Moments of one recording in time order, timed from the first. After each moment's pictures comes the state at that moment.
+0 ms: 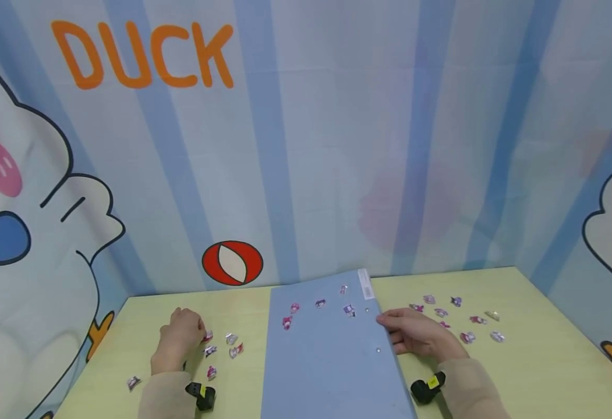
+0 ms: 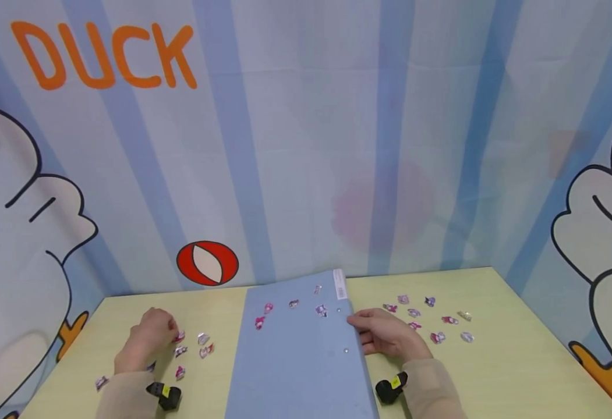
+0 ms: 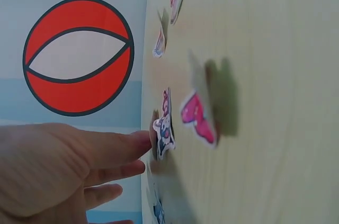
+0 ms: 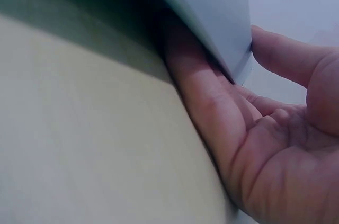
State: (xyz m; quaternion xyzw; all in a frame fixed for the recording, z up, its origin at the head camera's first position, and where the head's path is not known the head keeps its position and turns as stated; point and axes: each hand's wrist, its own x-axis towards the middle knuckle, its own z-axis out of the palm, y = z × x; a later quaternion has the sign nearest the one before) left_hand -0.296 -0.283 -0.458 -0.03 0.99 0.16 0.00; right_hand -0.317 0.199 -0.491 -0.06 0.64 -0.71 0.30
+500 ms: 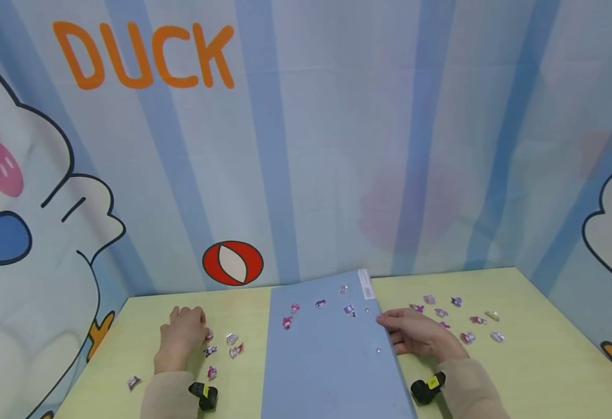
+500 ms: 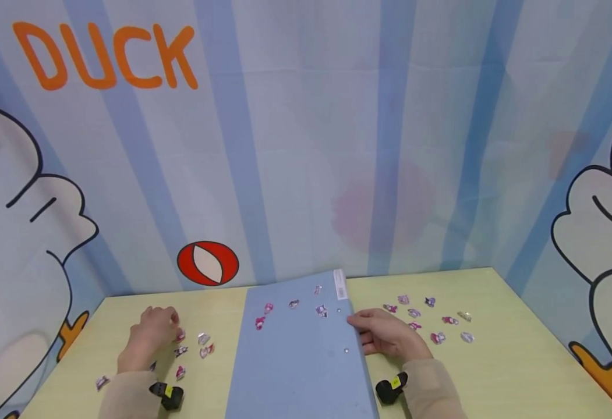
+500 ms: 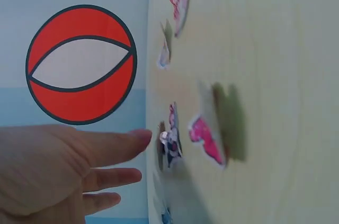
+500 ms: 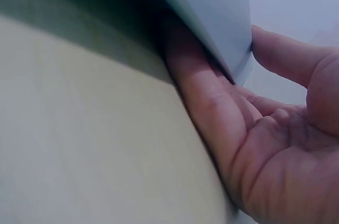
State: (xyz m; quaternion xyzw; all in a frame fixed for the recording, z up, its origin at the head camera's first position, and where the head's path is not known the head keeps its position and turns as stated) left_hand -0.293 -0.272 -0.450 -0.05 0.99 0.15 0.01; right_hand -0.317 0.199 -0.491 -0.05 0.64 -0.71 0.30
